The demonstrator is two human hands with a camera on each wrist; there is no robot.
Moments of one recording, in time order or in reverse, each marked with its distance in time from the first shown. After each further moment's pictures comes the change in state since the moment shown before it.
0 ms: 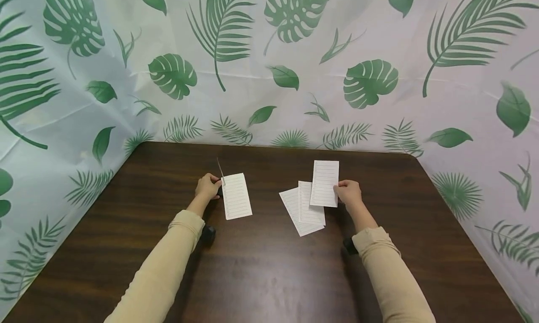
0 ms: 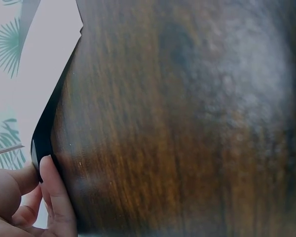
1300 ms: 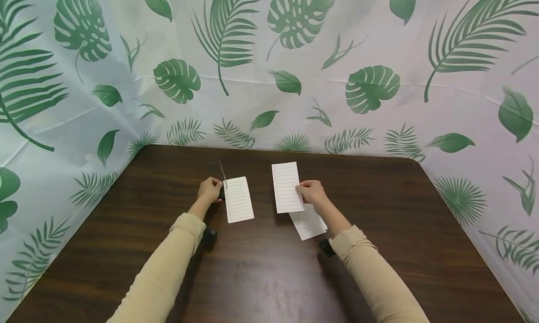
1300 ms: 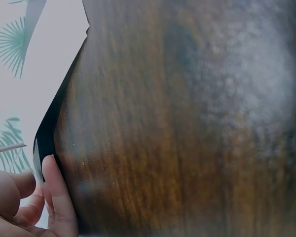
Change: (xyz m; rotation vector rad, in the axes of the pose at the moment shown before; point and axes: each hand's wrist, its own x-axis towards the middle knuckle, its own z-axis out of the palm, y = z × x) left_hand 0.001 0.001 -0.002 -0.043 -0.021 -0.017; right_hand -0.021 -0.059 0.059 0.120 -0.248 -0.094
